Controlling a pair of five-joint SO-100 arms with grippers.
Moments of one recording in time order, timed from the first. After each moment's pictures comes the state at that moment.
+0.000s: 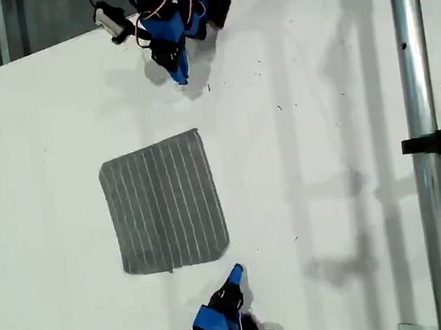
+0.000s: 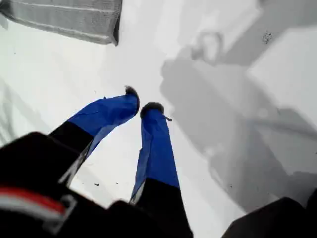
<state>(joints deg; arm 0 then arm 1) 6.0 198.8 178.5 73.7 -55.8 21.8 188.1 166.0 83.4 86.3</state>
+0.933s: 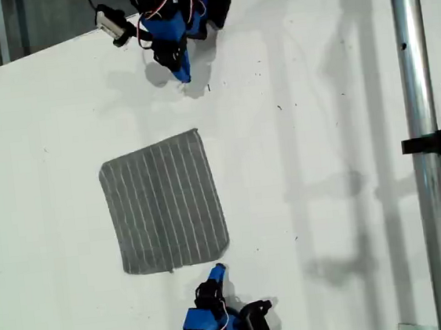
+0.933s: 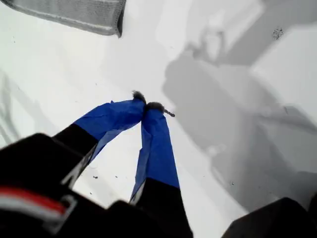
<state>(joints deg) -11.6 198.8 178.9 74.0 -80.9 19.3 188.1 166.0 83.6 86.3</state>
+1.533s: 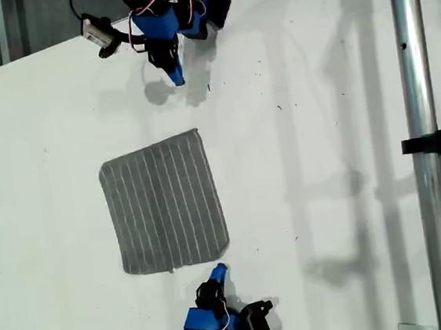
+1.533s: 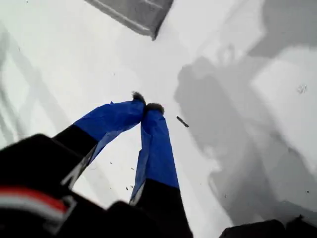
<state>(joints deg) -10.2 198.8 178.9 74.0 -82.7 18.9 174.0 151.9 78.0 69.8</state>
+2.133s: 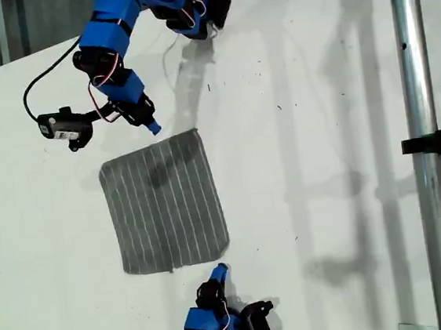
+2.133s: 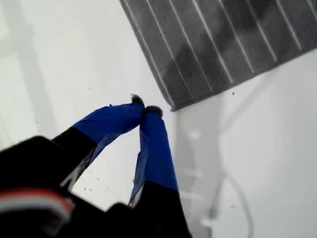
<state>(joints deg) -9.7 198.8 178.9 74.0 -83.2 17.7 106.1 83.9 83.8 31.0</state>
